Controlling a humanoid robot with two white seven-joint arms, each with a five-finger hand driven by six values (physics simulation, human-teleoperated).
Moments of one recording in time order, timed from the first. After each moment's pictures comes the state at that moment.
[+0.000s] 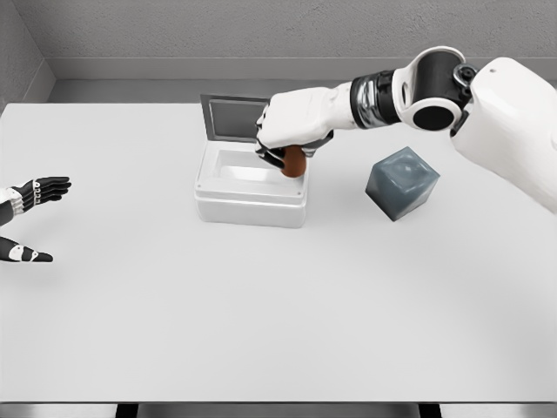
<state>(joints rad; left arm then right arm) -0.33 1.08 -0.70 -1.12 0.80 -0.61 -0.61 -1.20 -0.46 1.10 -1.33 0.44 -0.58 0.61</state>
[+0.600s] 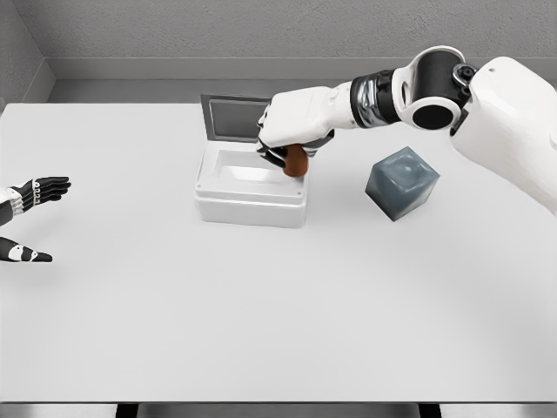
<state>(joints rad) -0.33 1.08 -0.70 -1.12 0.80 -0.61 -0.61 -1.20 -0.45 1.10 -1.31 0.44 -0.58 0.61</state>
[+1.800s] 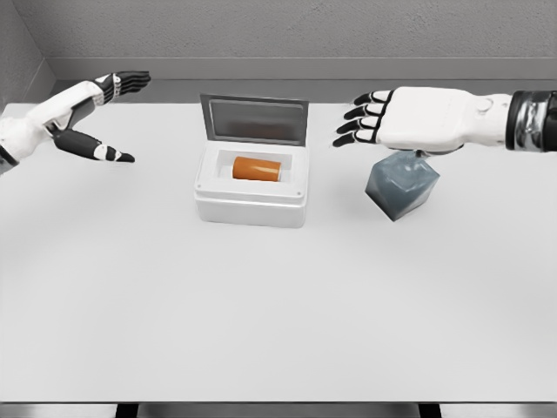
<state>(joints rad) -0.77 0.70 -0.70 -0.96 0.53 -0.61 -0.61 -0.90 -0.87 0.71 -1.68 0.45 -0.61 0.61</state>
